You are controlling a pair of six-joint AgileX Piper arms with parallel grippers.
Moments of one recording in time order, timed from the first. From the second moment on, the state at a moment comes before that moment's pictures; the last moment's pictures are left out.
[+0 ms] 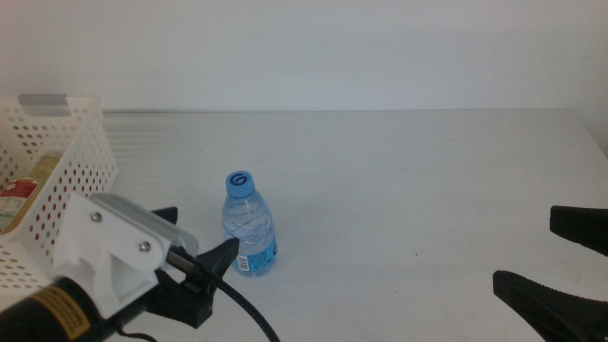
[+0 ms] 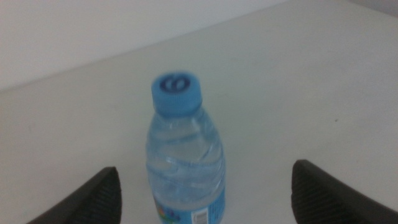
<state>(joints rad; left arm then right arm) -0.56 1.02 -0.29 -0.01 -0.35 0.01 0.72 0.55 -0.49 -0.03 0.28 -0.02</state>
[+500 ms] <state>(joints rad) -0.56 1.43 -0.26 -0.09 -0.85 -0.03 0.72 0.55 -0.49 -0.03 0.28 -0.02</state>
